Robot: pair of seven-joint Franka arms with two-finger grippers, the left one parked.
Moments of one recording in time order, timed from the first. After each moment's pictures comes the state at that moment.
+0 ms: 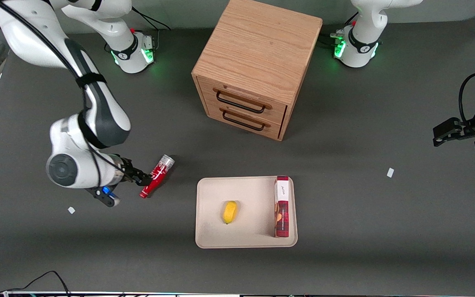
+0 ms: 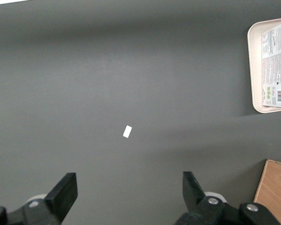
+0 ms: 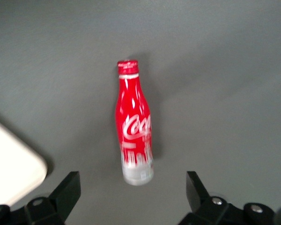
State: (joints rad) arm 0.03 0.54 0.24 -1.63 -0.03 1.94 0.92
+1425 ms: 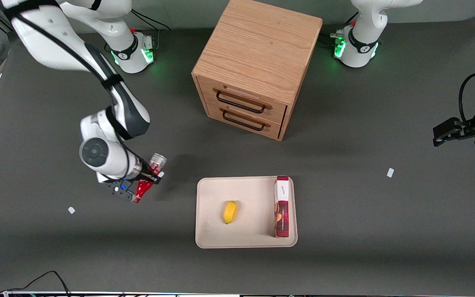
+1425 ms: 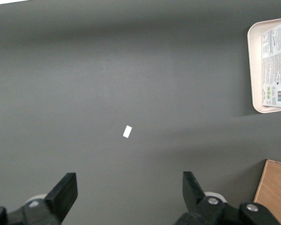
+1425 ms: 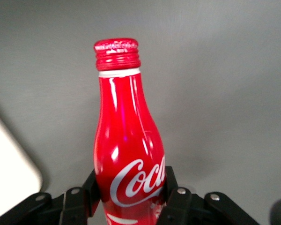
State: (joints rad) arm 0.03 0.44 0.27 -1.75 -0.13 2.11 0.82
